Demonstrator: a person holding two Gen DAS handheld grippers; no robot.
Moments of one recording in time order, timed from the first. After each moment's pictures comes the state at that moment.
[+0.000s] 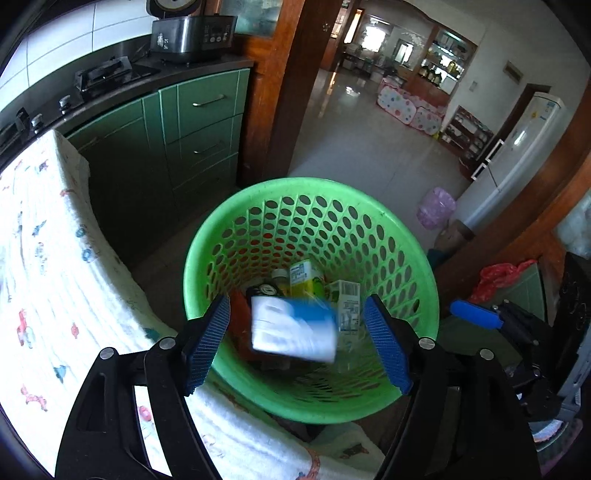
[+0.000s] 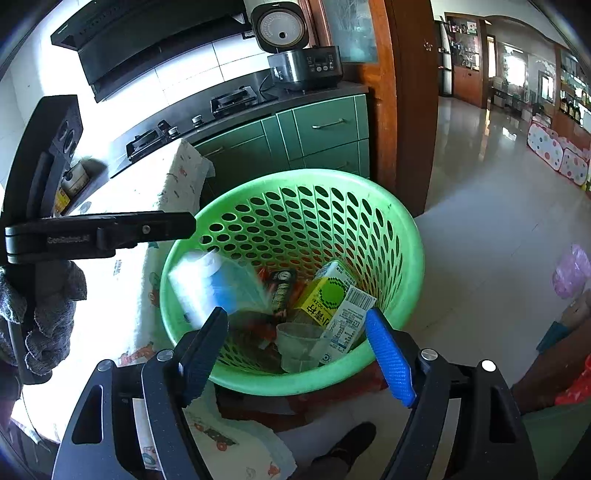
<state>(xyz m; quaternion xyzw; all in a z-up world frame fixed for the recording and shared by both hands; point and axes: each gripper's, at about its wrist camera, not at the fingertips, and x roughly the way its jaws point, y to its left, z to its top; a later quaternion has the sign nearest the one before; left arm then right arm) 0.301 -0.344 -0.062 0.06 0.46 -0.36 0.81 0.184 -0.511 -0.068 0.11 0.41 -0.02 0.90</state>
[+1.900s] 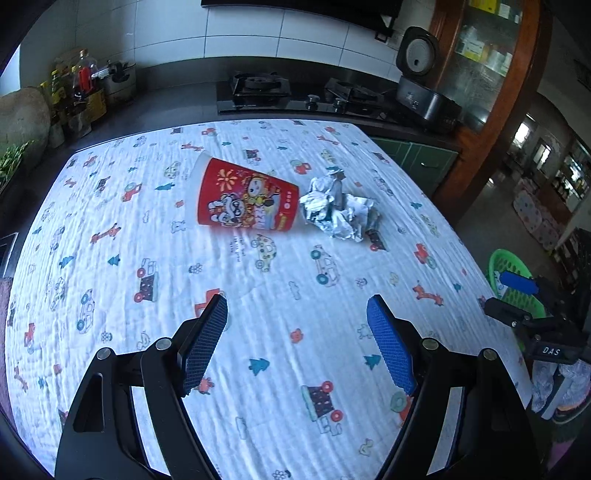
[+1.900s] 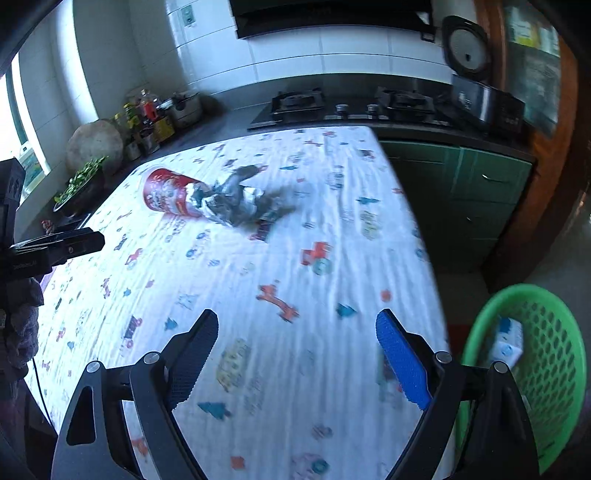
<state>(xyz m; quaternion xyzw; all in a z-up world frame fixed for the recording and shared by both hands) 0.284 0.078 -0.024 -0.06 0.43 -0.07 0.90 0.316 -0.212 -0.028 -0.02 0.42 0.19 0.89</state>
